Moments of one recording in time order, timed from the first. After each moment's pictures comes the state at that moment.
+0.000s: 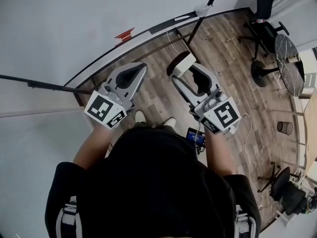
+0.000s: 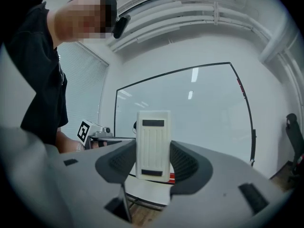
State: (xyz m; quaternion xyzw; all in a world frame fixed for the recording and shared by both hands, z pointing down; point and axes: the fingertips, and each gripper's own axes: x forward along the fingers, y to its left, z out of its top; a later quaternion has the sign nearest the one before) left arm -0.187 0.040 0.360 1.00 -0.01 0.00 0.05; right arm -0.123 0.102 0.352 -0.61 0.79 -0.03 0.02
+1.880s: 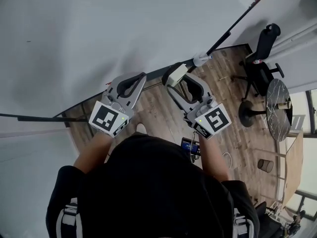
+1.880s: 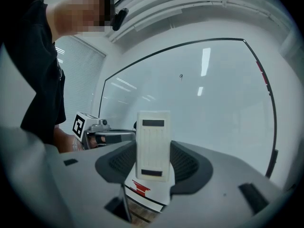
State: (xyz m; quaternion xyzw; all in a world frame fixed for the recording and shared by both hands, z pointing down) left arm -0.030 -0.156 0.343 0.99 -0.10 -0.02 -0.01; right arm 0.036 -0.109 0.349 -0.56 0.82 -0.02 -0.04
